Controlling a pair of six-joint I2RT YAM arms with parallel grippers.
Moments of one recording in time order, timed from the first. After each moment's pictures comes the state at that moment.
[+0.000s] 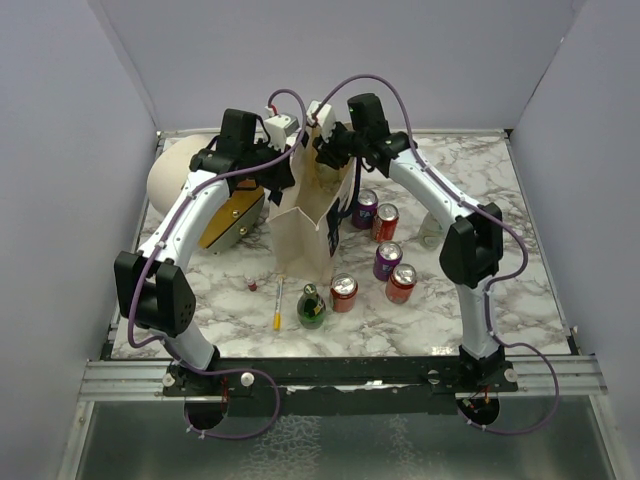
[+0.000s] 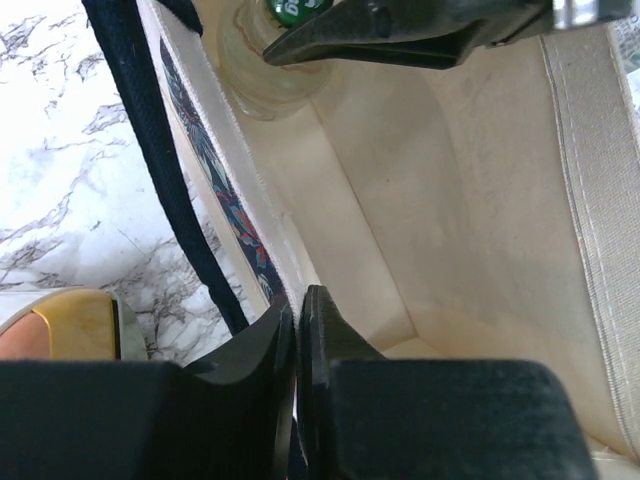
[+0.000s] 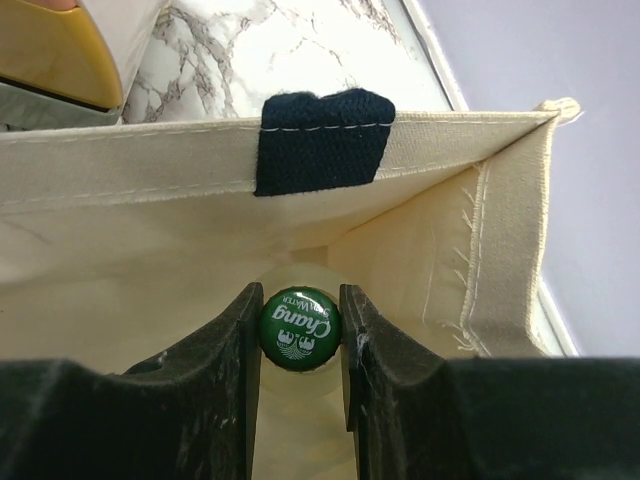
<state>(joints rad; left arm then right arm) -0.29 1.64 1.58 -0.65 0.48 0.08 0.53 2.12 2.05 -0.43 -0.39 -0.56</state>
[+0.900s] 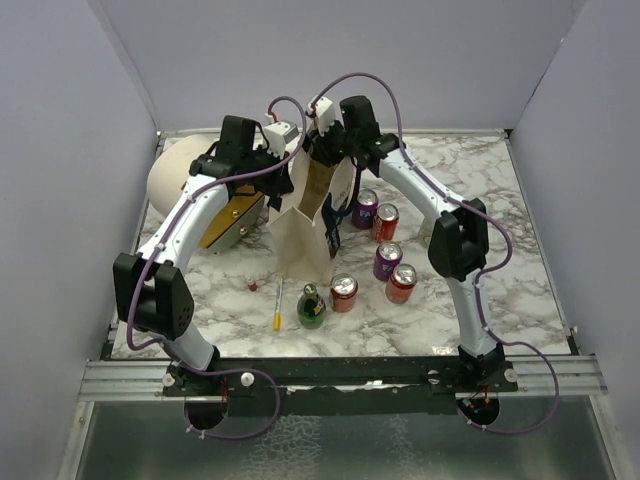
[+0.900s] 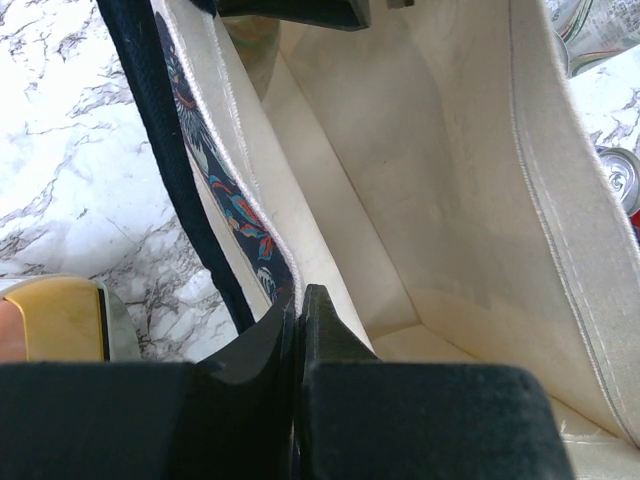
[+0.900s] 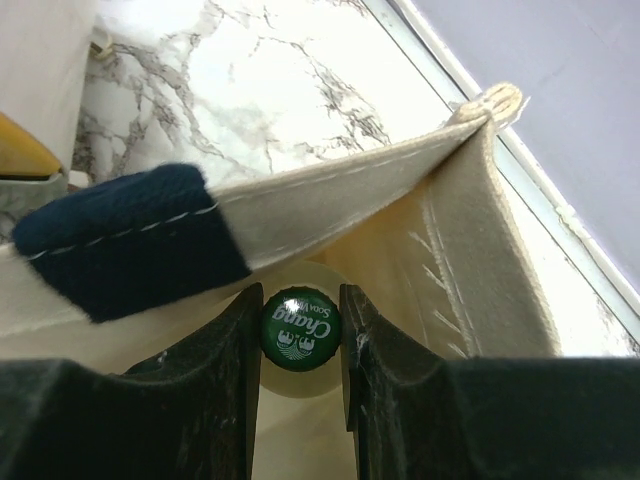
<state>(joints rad) -0.28 1.63 1.52 -0.64 0.50 0.10 0.53 2.24 2.14 -0.38 -0.28 -0.32</state>
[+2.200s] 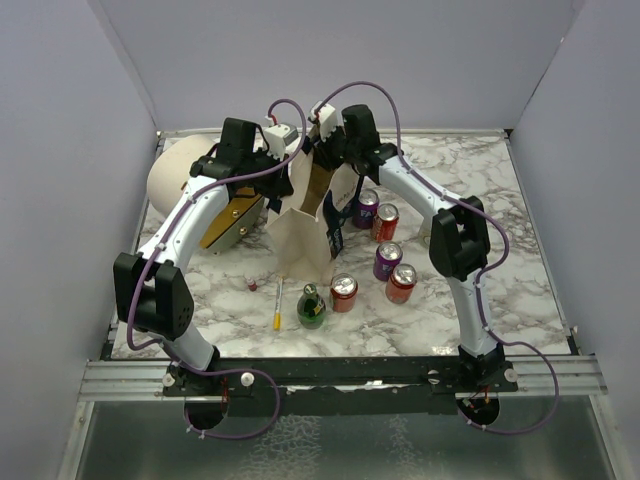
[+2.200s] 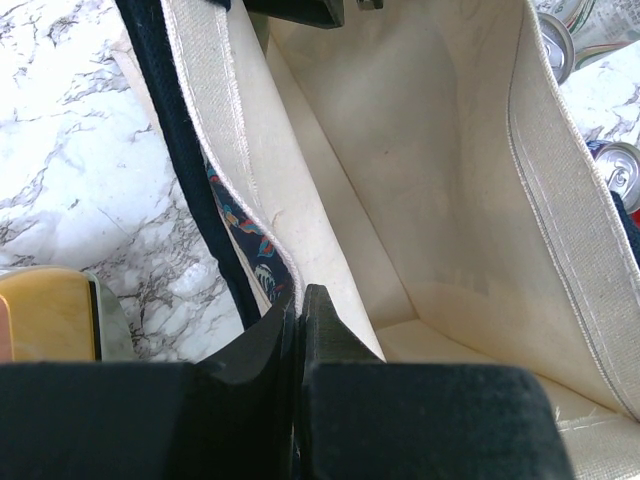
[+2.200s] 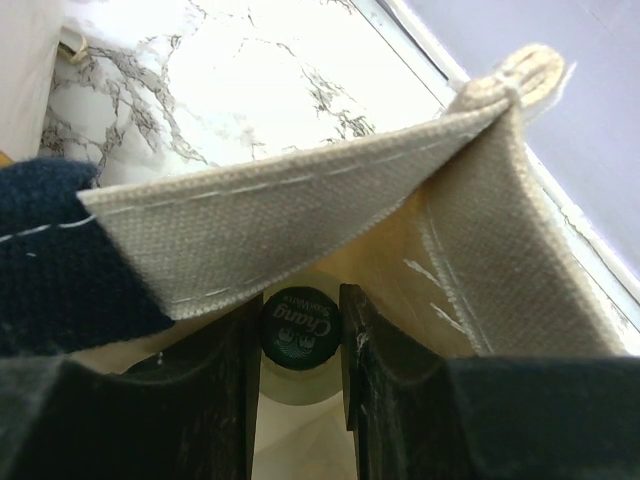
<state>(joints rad) -0.28 1.62 1.50 -0.64 0.50 0.09 0.52 2.25 2.02 -0.21 -0.27 -0.30</state>
